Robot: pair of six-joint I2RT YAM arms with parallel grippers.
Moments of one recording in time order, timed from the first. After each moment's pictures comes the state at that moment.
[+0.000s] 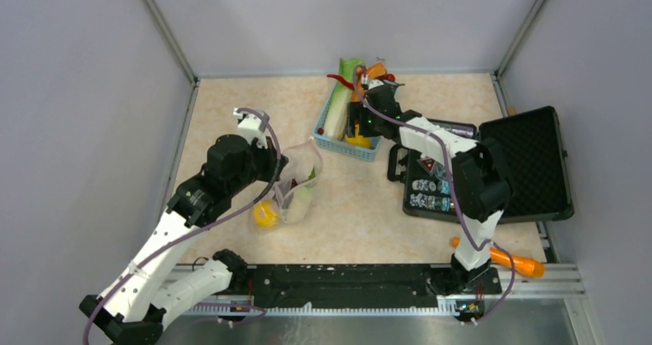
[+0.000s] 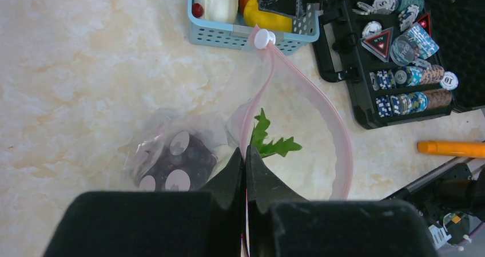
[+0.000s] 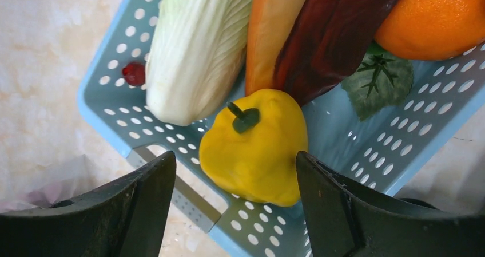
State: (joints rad) left arm -0.57 0.84 1.02 -0.61 -0.03 -0.37; right arm 0.53 1.85 1.37 -0.20 -0.02 0.37
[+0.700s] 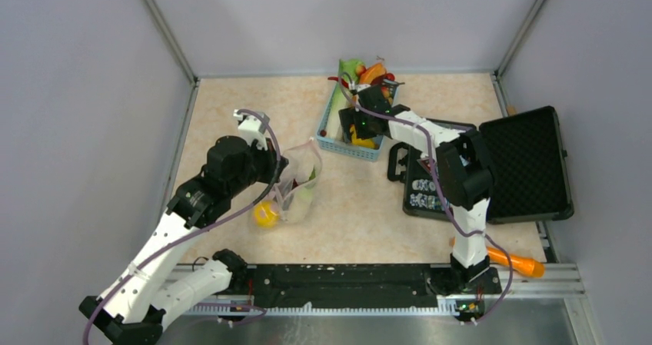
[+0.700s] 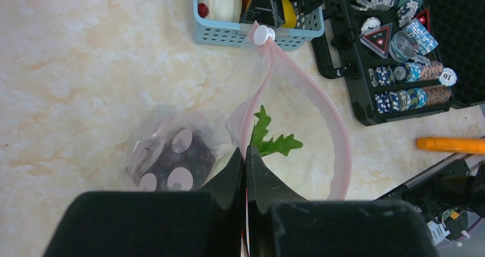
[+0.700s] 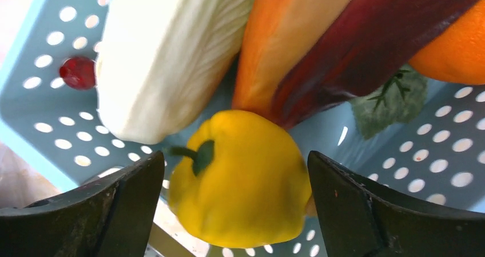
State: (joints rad) left arm -0.57 0.82 1.00 -0.61 -0.02 -0.37; right arm 0.53 2.02 1.53 -0.35 -0.01 0.21
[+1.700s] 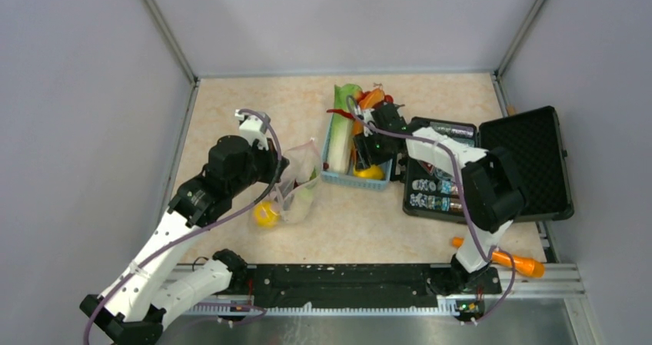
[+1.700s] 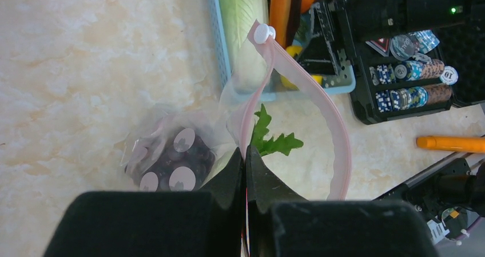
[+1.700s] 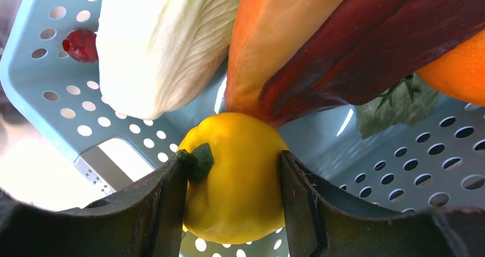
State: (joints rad) left arm -0.57 0.83 1.00 -0.61 -0.02 -0.38; right arm 0.54 1.78 1.27 -0.46 -0.21 0.11
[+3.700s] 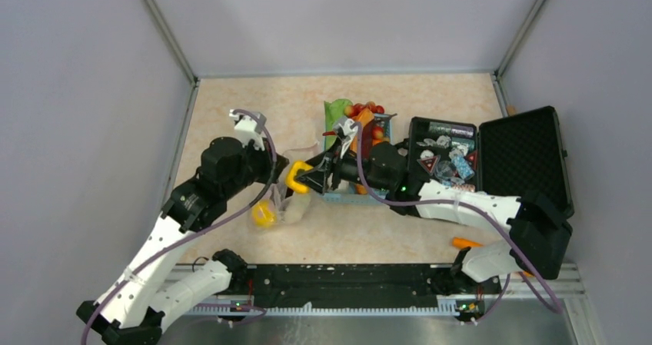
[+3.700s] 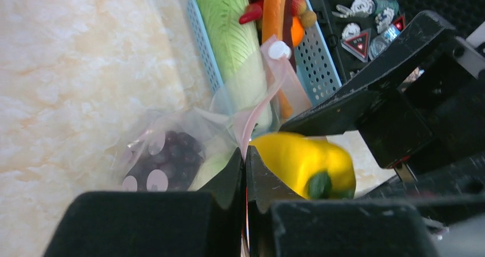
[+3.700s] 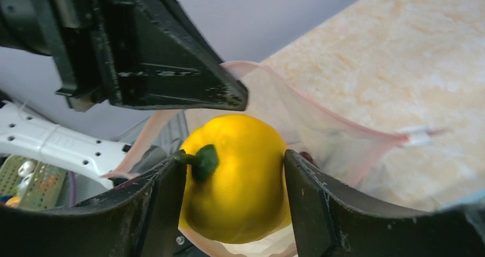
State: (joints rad) left arm -0.57 0.80 1.01 -0.61 0.02 -0.40; right arm 0.98 1.36 0.83 0.53 -0.23 0.46
